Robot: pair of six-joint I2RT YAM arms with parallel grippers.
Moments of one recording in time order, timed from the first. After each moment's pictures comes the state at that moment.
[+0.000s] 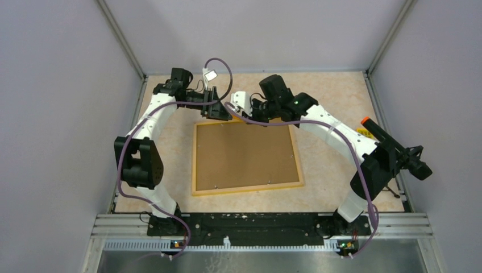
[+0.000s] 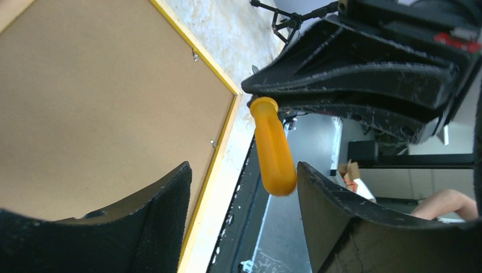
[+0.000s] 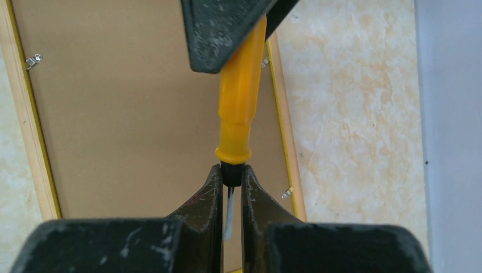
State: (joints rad) left arm -0.14 1.73 1.56 -0.86 1.21 0.02; right arm 0.72 1.67 1.61 -0.66 -0.38 -0.72
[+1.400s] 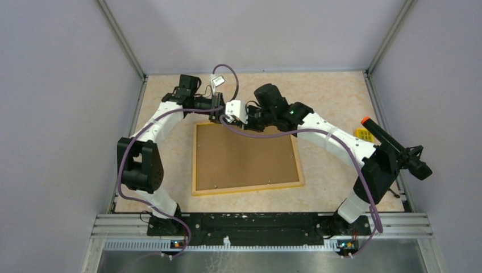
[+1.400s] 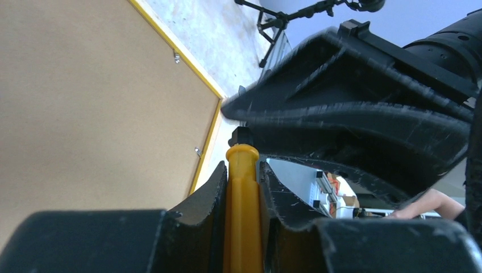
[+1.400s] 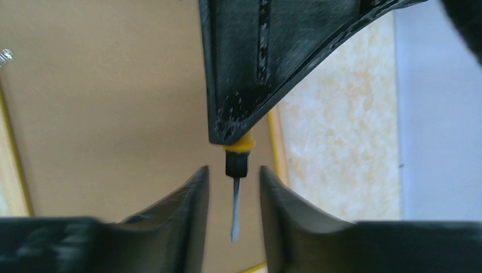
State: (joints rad) left arm -0.19 1.69 1.38 -0.57 1.22 -0.19; right arm 0.81 1.62 1.48 -0.53 -0.25 -0.75
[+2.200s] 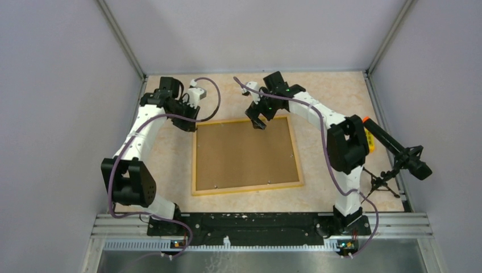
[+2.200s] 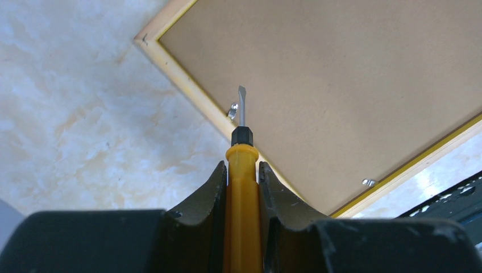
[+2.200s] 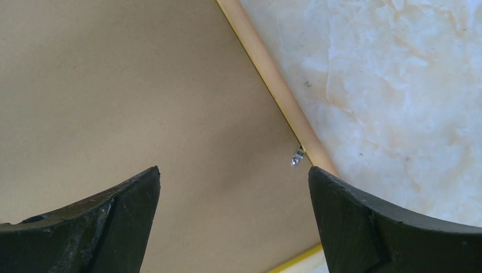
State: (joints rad) left arm -0.10 1.53 1.41 -0.97 0.32 0.42; right arm 0.54 1.96 1.67 -0.63 -0.33 -0.48
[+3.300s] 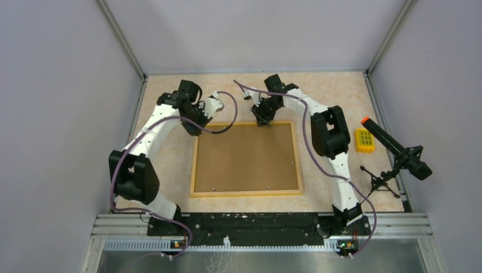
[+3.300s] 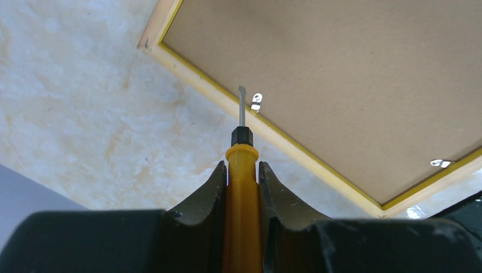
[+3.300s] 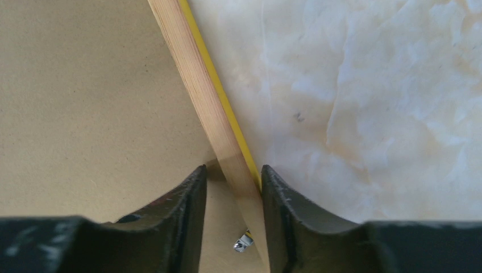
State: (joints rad) left arm -0.25 1.59 1.40 -1.00 0.13 0.66; right arm 0.45 2.31 1.89 -0.72 -0.49 -0.64
